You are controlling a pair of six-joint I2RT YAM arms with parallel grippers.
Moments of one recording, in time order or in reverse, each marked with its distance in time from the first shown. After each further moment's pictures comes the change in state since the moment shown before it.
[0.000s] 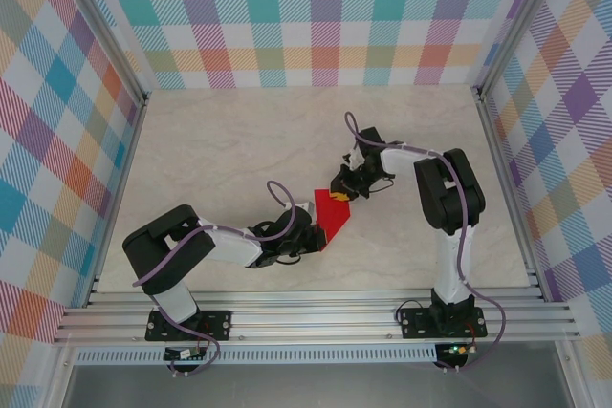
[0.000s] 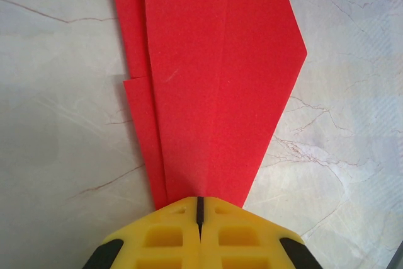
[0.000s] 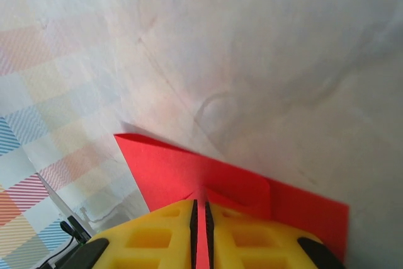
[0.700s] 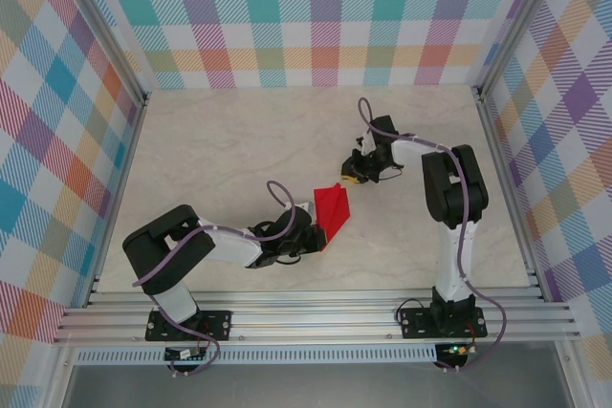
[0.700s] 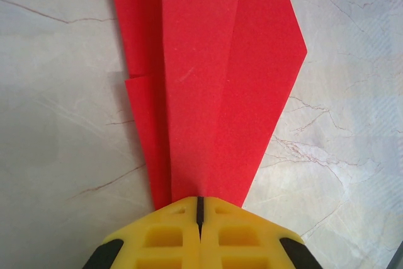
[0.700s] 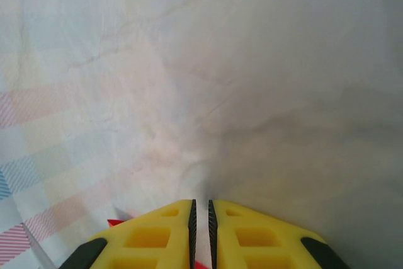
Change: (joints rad) left arm 0.000 0.000 0.000 0.000 0.000 0.000; right arm -0.088 0.040 0.076 0.078 0.079 -0.052
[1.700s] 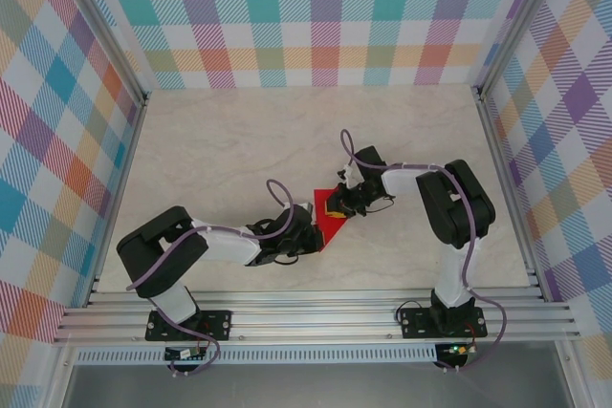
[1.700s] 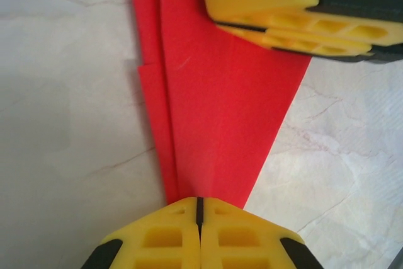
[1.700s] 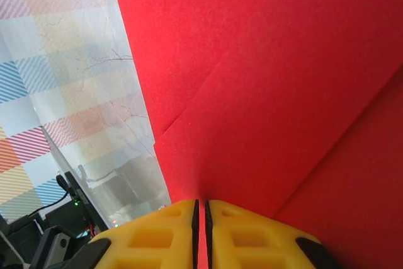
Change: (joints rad) left arm 0.000 -0.056 0.036 -0.146 0.015 0.009; right arm 0.167 -0.175 -0.356 0.147 -0.159 0.045
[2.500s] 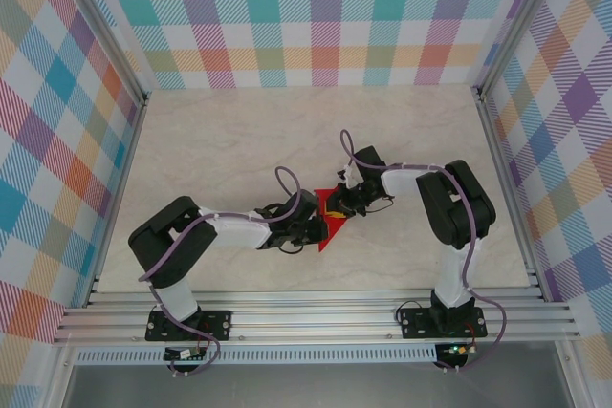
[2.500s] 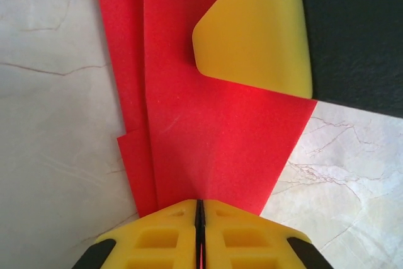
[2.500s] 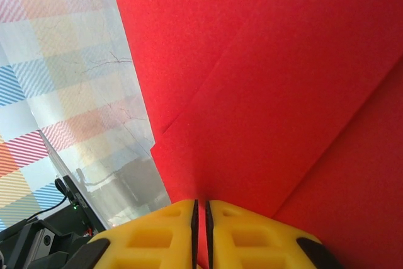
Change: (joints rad) left arm 0.058 0.098 0.171 -0.147 0.058 0.047; right arm 0.001 -0.007 0.000 0.000 0.016 0.017
